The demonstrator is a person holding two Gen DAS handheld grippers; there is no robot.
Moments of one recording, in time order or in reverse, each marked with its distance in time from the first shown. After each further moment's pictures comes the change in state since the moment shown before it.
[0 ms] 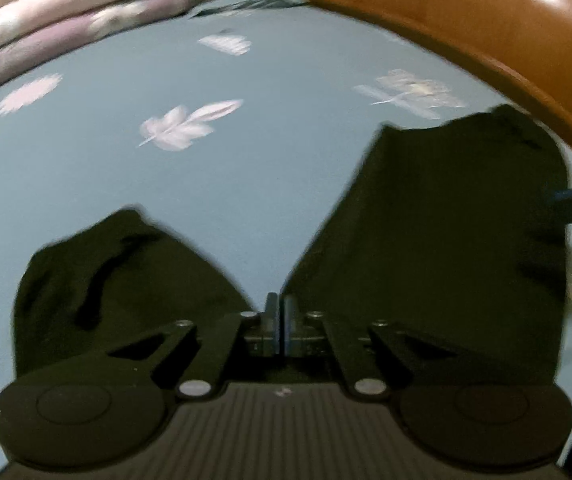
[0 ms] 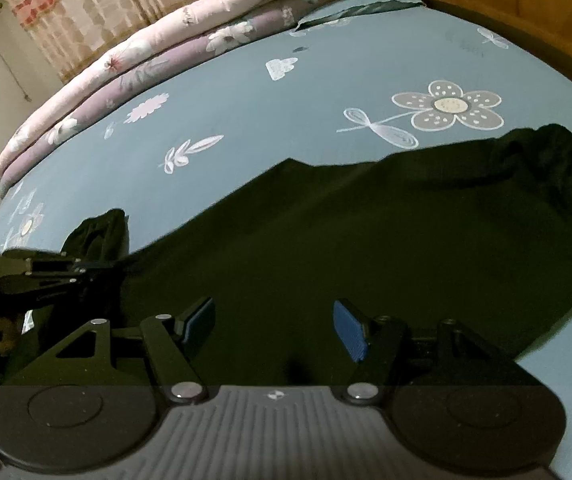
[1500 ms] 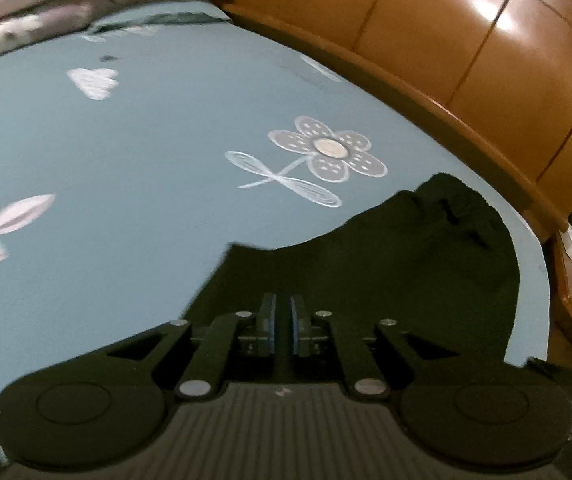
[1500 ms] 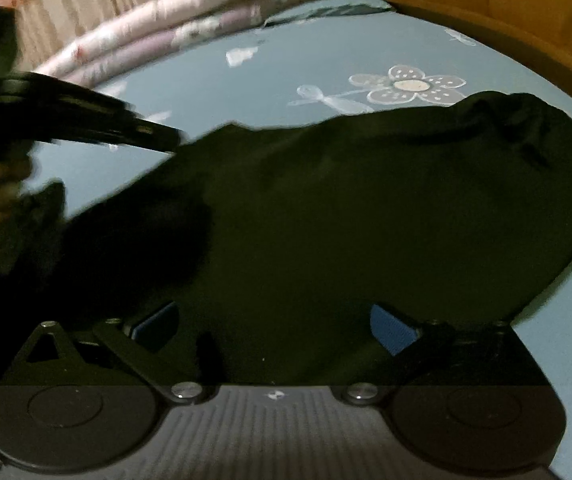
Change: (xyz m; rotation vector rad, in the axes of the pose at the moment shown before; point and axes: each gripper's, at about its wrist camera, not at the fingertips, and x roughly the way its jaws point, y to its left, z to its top) left arm 0.094 -0.121 0.120 0.010 -0.055 -0.256; right arm 0.026 -0.035 -0.048 -0.002 -0.077 -0.105
